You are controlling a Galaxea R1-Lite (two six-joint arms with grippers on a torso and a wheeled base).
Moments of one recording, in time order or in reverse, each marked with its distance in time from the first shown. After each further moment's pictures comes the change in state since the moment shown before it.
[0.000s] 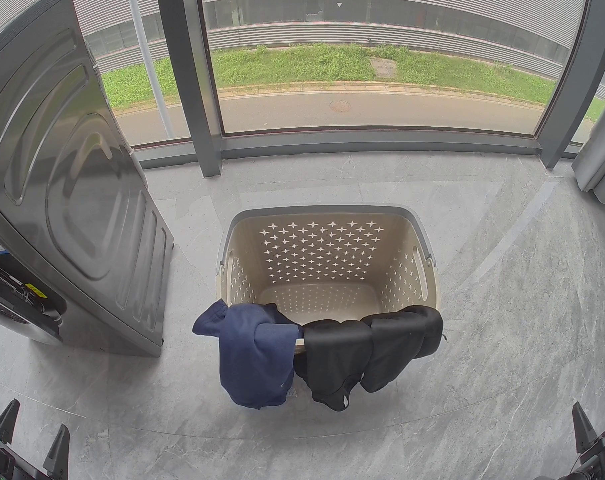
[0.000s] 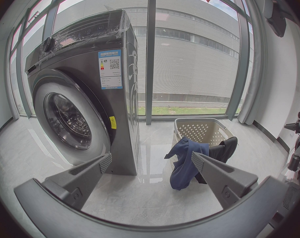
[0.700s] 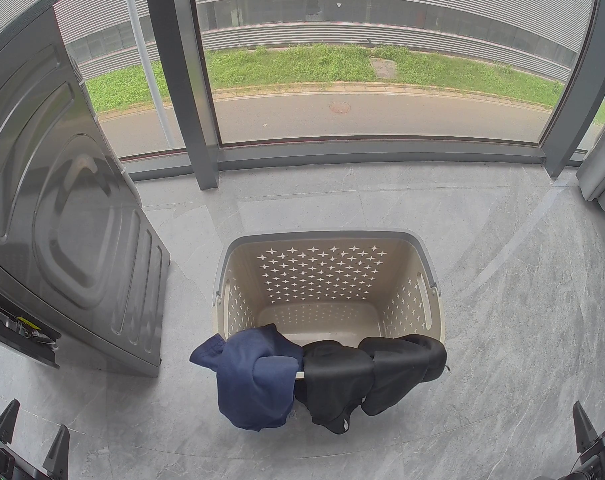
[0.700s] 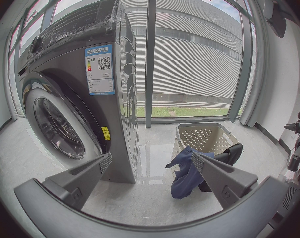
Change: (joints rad) left arm 0.000 0.000 0.000 0.000 0.000 -0.002; right arm -0.001 0.000 0.000 -0.001 -0.003 0.006
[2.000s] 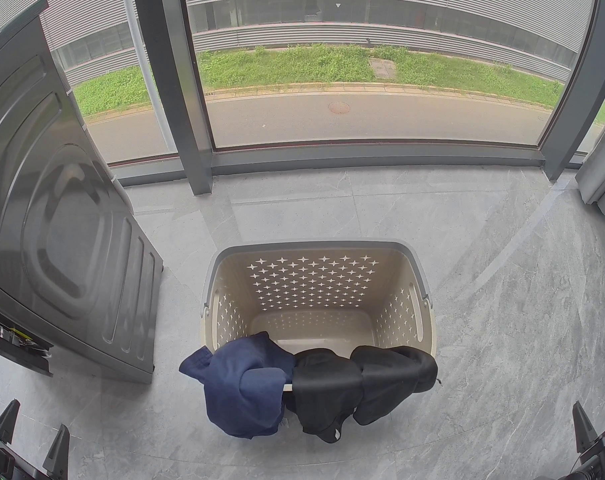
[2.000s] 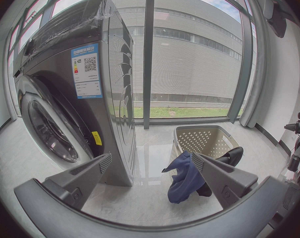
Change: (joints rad) left arm 0.000 0.000 0.000 0.000 0.000 -0.002; right arm 0.001 0.000 0.000 0.000 0.001 -0.003
